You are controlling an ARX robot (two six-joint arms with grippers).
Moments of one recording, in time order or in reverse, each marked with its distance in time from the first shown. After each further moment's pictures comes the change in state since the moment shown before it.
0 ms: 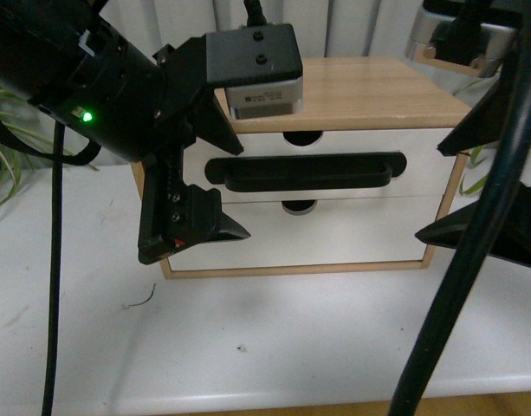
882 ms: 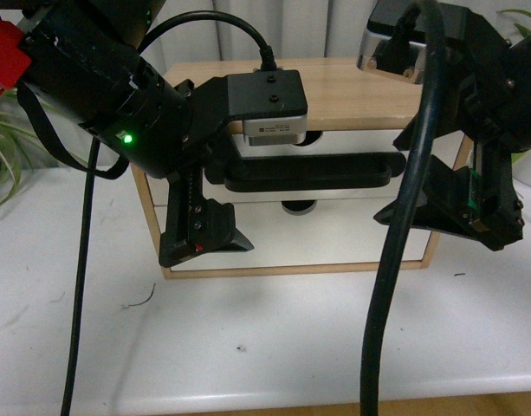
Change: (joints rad) left arm 0.017 0.137 0.113 -0.066 -0.021 0.012; right arm 0.005 0.185 0.157 -0.008 -0.056 -0.048
